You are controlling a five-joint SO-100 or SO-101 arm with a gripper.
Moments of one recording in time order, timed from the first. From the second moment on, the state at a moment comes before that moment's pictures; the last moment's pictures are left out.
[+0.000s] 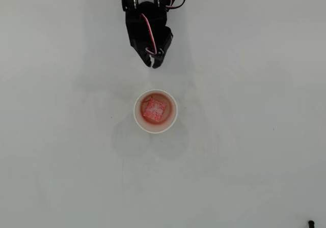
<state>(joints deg) 0.0 185.1 166.7 59.2 -68.1</state>
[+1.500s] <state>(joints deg) -2.2 185.4 176.2 37.9 -14.5</state>
